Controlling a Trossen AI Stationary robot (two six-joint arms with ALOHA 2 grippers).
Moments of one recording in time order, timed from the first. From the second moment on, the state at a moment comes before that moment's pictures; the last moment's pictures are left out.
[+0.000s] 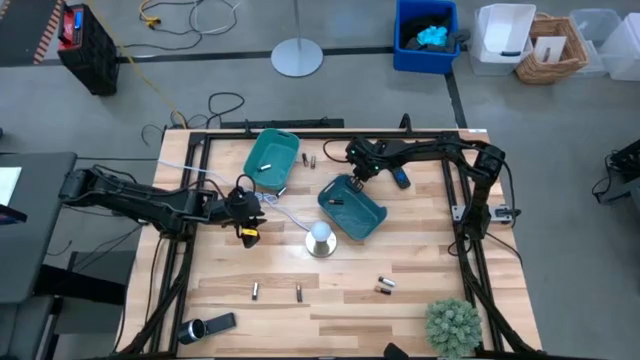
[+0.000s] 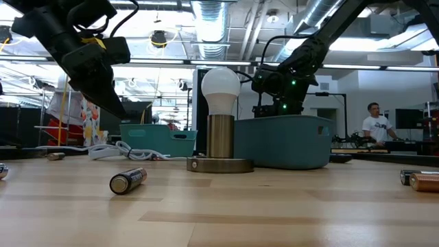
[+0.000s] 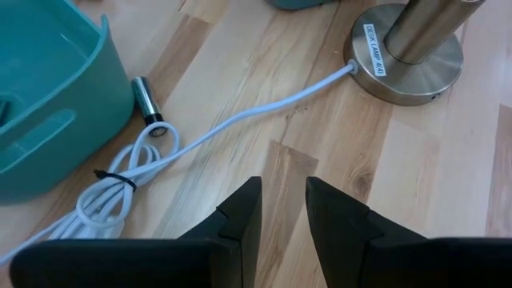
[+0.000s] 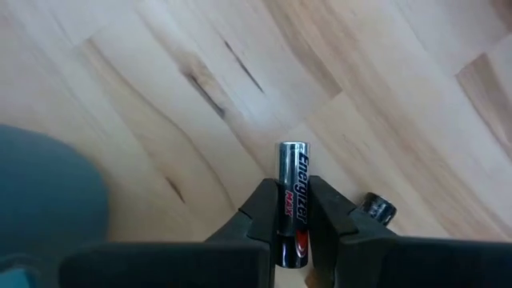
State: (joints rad) left arm -0.06 0.99 0.52 -0.34 -0.29 -0.38; right arm -0.52 1.86 1.09 -0.37 0.10 0.10
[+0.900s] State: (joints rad) left arm -0.06 0.99 0.51 -0.33 -0.30 -0.36; right arm -0.49 1.65 1.09 -0.36 0.10 0.06
